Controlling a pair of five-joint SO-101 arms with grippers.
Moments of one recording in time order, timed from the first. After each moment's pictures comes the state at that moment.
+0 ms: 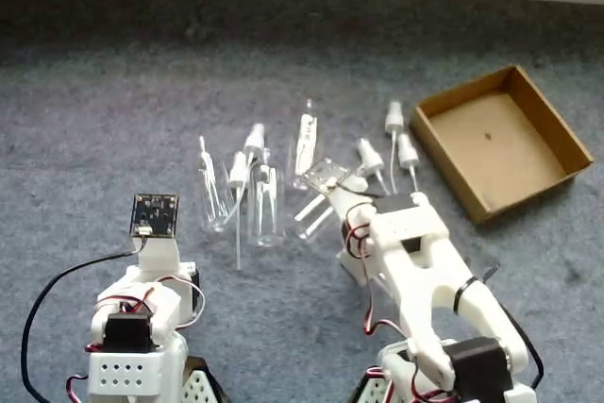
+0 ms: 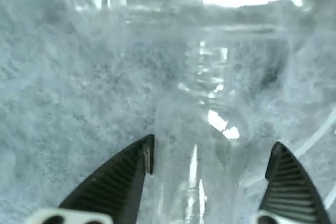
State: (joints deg) left arm -6.2 -102.5 96.0 75.1 5.6; right arm -19.9 -20.3 53.1 57.8 32.4
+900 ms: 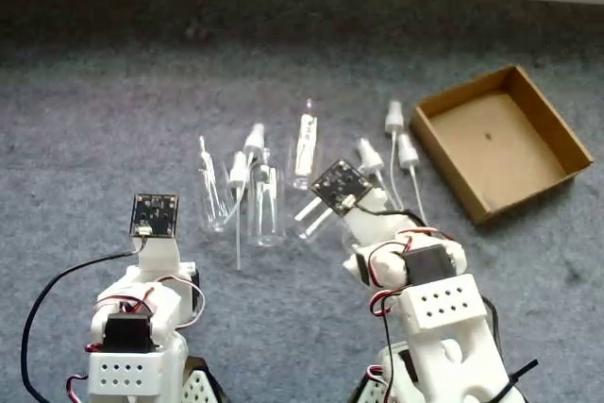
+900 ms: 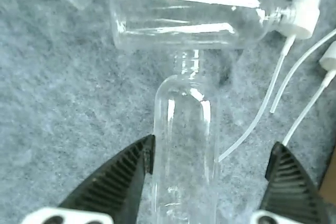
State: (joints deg) left arm -6.2 -102.5 96.0 75.1 5.6; right arm -19.9 -55.1 63.3 64.1 32.4
